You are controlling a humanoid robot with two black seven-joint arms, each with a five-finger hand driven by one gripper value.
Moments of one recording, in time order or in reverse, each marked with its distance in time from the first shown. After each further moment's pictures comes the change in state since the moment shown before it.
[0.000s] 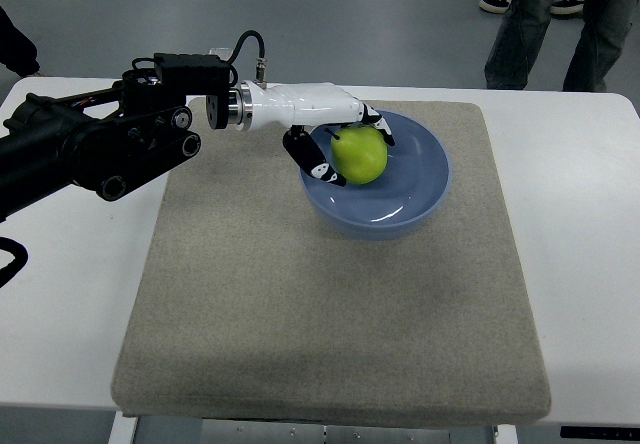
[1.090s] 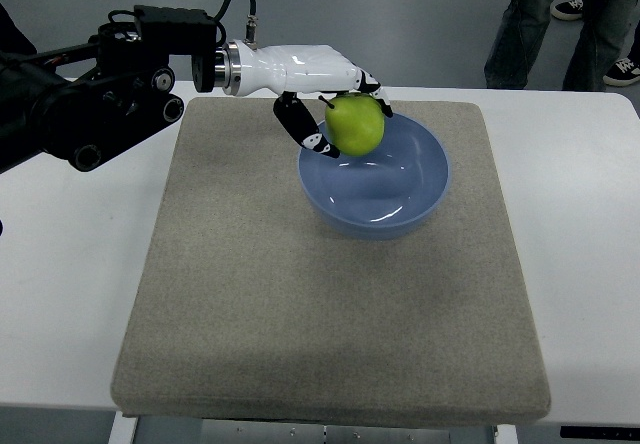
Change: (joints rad) left arm -0.079 0.065 0.002 -0.057 0.015 -0.031 0.000; right arm 0.000 0.000 0.000 0.000 0.000 0.000 0.000
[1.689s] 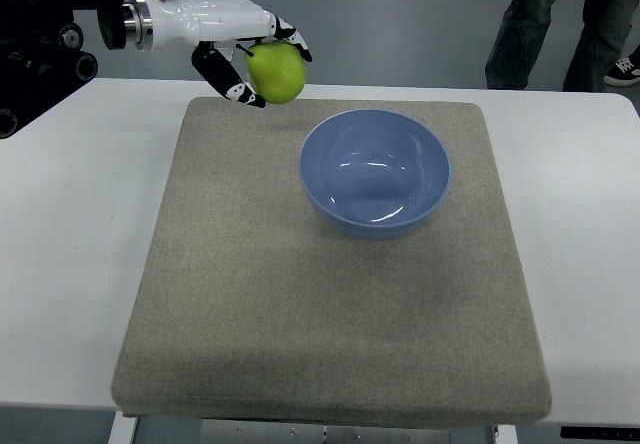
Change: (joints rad) left arm -0.049 0.188 -0.014 -0.009 -0.018 -0.015 -0.005; right arm 0.000 0.000 0.000 0.000 0.000 0.000 0.000
